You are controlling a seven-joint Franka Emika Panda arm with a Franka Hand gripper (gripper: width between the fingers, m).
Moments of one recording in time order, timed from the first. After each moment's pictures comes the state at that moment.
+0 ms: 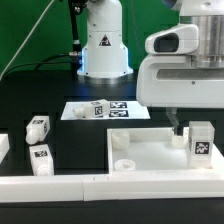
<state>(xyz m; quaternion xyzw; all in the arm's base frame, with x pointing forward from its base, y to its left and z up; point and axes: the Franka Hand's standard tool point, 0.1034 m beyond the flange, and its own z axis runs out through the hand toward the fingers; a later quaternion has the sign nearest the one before) 0.648 0.117 0.079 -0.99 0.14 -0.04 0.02</state>
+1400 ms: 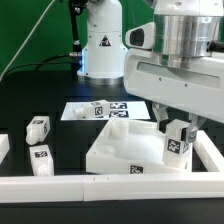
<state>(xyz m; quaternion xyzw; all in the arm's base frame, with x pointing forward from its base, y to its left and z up) 0.644 0.074 0.079 -0.89 0.45 -0.04 0.00</state>
